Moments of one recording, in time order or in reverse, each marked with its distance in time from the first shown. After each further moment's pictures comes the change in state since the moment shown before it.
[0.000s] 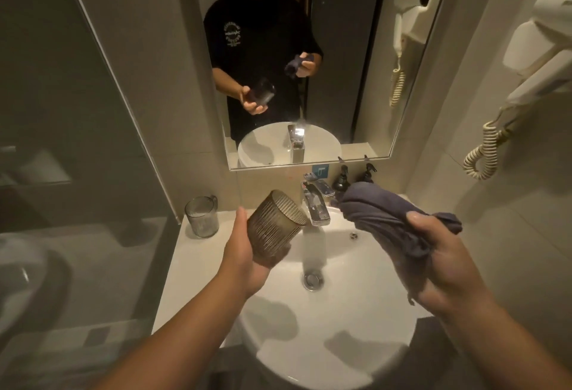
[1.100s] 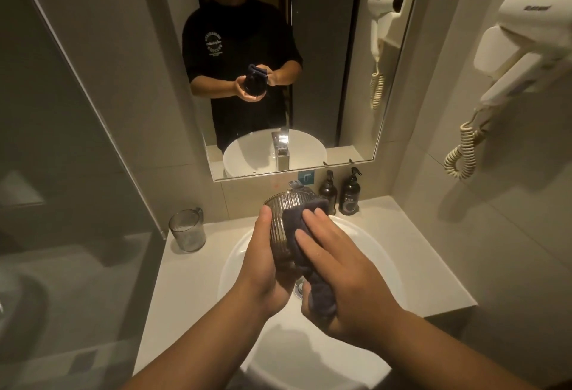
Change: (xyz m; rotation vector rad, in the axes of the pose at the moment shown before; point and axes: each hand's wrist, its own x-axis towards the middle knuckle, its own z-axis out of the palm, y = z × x) left_hand -0.027 -0.017 0.046 0.095 -0.249 -0.011; right_hand 0.001 0.063 0.012 -1.751 -0.316 -0.878
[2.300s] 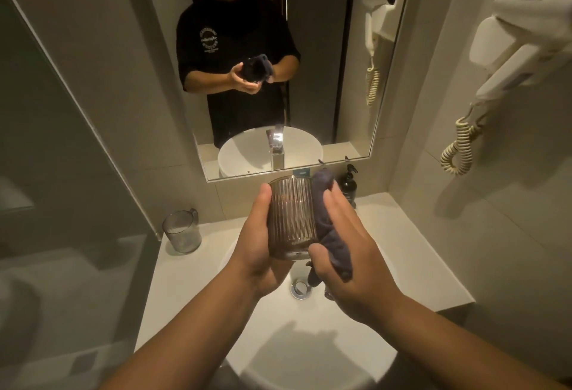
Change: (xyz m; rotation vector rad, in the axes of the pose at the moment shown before) left_hand 0.011 0.023 0.023 0.080 -0.091 0.038; right_hand 0.014 0.013 -0.011 0.389 0.062 0.362
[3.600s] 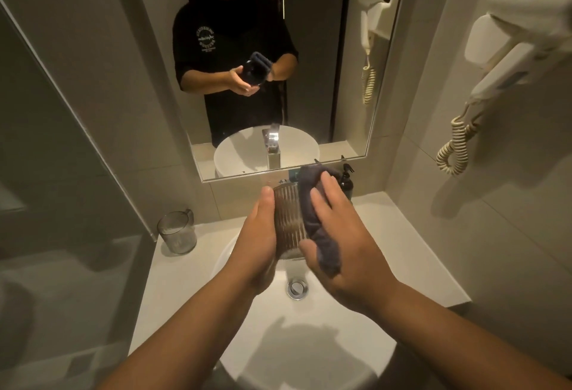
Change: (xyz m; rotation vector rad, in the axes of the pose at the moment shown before) left_hand 0.009 -0.003 0.008 0.282 0.085 0.084; right_hand 0.014 0.007 -0.009 -0.255 -0.010 -0.154
